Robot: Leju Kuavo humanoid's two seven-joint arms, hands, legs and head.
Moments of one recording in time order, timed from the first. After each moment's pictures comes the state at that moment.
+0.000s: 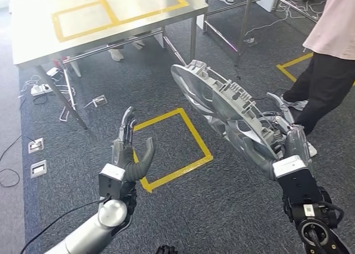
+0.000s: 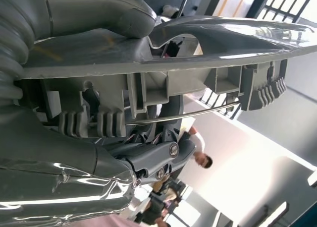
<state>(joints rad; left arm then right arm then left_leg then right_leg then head) -0.13 0.13 -0.51 -1.62 -0.07 0.70 -0.46 -0.34 -0.17 0.74 -1.80 0.16 -0.31 -0.13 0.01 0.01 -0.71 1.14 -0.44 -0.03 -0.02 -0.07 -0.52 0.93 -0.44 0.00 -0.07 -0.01</state>
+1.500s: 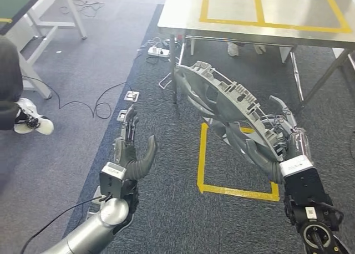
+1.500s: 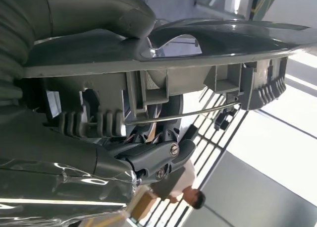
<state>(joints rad) -0.14 0.13 -0.51 -1.63 -0.05 0.70 -0.47 -0.34 -0.18 0.75 -1.78 0.09 -0.33 -0.13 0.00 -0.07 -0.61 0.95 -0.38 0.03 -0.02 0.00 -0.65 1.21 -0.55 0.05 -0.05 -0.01</state>
